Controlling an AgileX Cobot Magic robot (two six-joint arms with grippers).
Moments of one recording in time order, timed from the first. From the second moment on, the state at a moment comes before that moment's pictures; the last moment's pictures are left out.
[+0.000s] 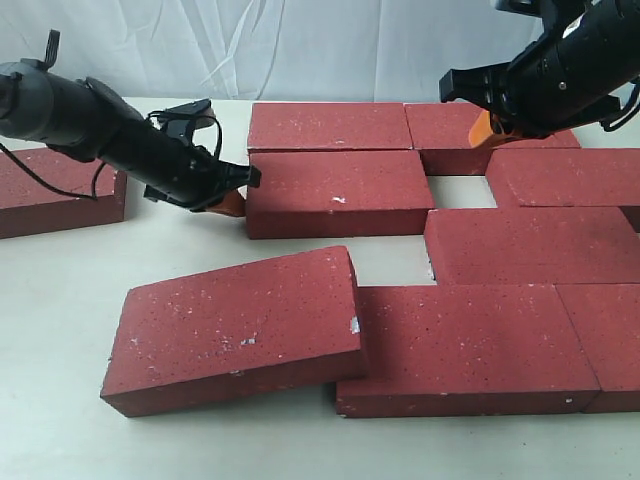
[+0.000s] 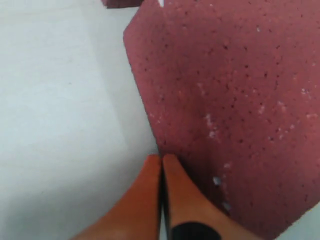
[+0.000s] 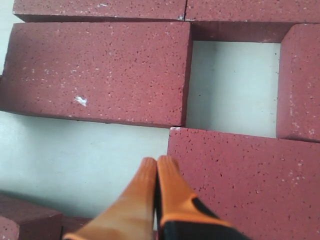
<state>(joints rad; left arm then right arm) -0.24 2.17 -1.35 -0.98 0.56 0.74 0.21 1.62 -1.22 0.29 0.74 -0.05</state>
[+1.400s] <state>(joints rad) -0.38 2.19 -1.43 -1.13 0.39 0.82 0.21 1.62 -1.22 0.30 0.74 -0.05</state>
